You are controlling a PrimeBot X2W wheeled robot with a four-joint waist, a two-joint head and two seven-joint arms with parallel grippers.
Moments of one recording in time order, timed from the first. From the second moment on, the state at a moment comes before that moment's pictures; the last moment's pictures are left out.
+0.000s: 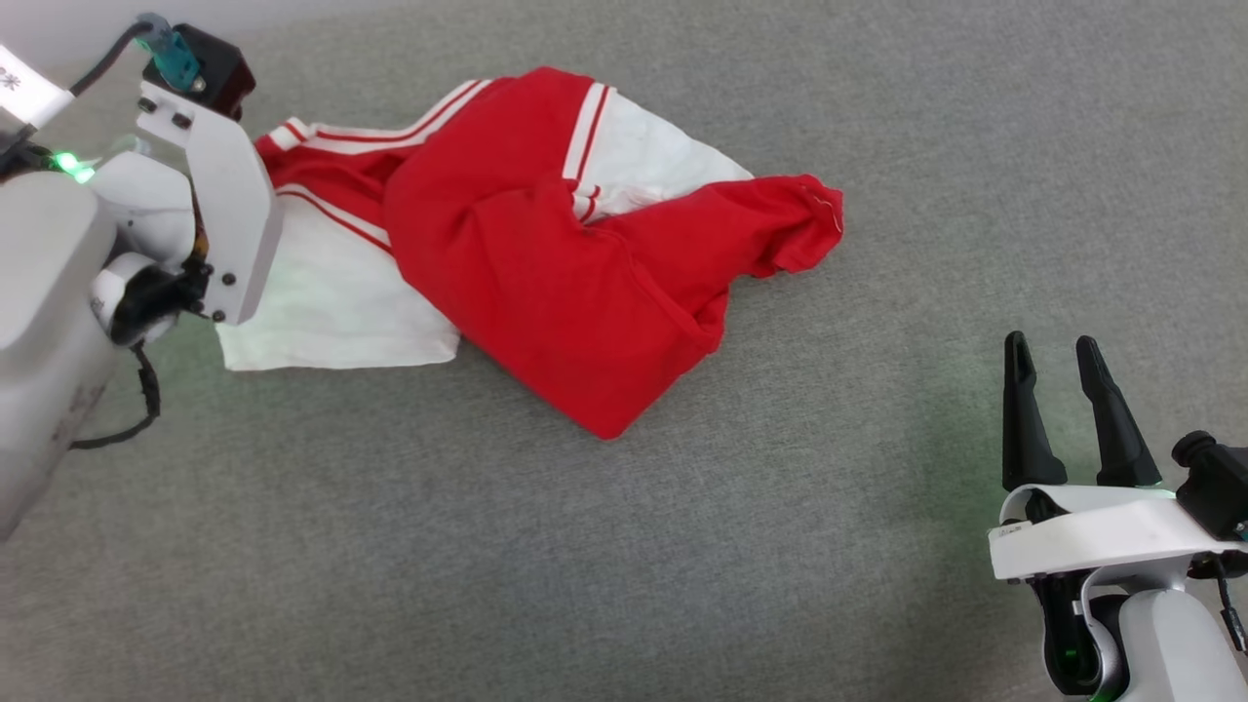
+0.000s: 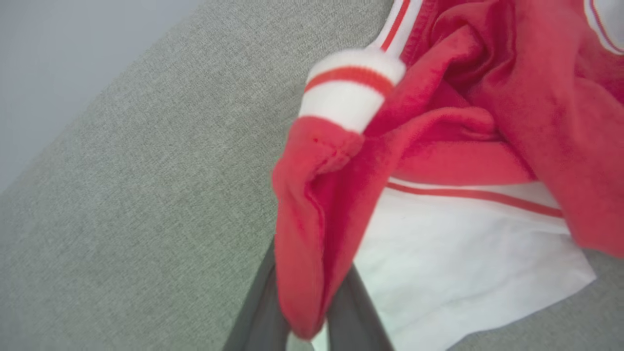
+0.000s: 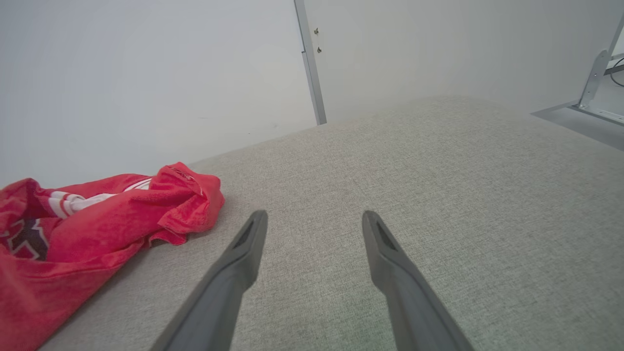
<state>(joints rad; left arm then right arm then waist) -1.27 0.69 -1.14 0.73 -1.01 -0.13 0.54 -0.25 -0.05 -0.01 0.21 0.37 0.13 -0.26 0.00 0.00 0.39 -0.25</state>
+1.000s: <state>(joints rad) -1.21 0.68 -1.15 0.75 -1.37 -0.13 0.72 -0.24 -0.05 -0.01 0.22 0.34 0.13 -0.26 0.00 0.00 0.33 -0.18</state>
